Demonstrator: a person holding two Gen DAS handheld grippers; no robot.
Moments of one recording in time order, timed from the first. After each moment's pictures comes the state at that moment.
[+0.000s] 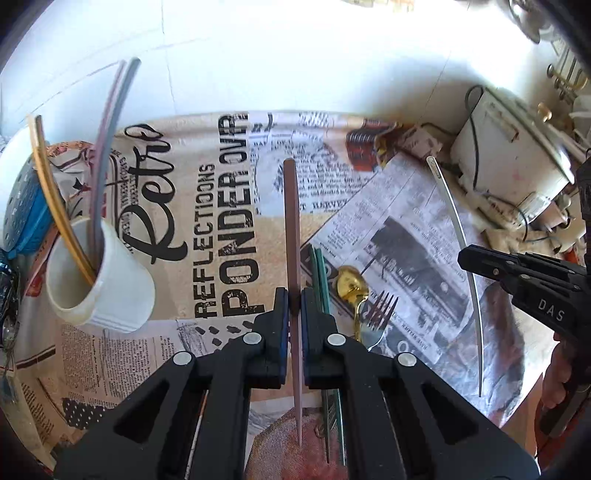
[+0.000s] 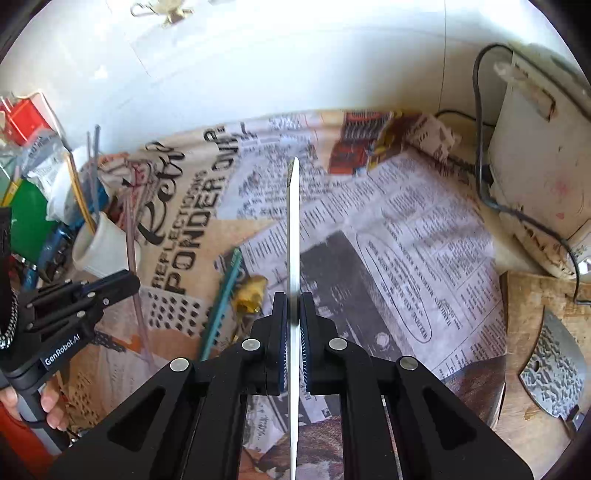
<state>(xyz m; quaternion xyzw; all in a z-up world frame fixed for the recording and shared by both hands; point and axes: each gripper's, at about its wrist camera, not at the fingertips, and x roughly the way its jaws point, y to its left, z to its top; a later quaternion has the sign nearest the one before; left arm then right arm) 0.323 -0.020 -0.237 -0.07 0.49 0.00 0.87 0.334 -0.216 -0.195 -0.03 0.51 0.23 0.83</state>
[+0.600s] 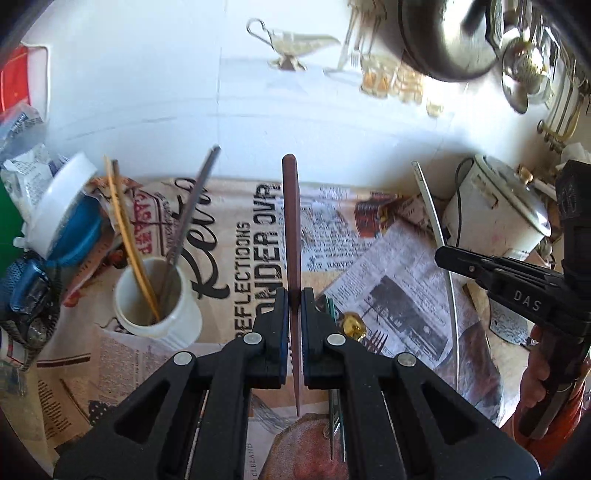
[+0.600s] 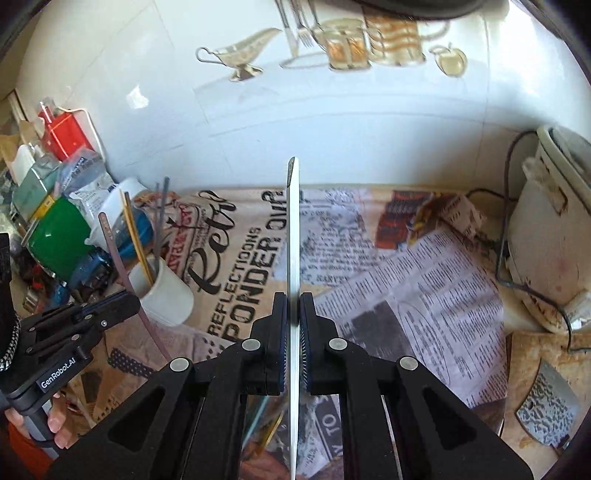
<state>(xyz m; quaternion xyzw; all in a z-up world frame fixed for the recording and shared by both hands) 0.281 0.017 -0.166 -0.10 0.40 0.03 0.91 0.324 -0.173 -0.137 -0.02 0.43 0.28 0.86</state>
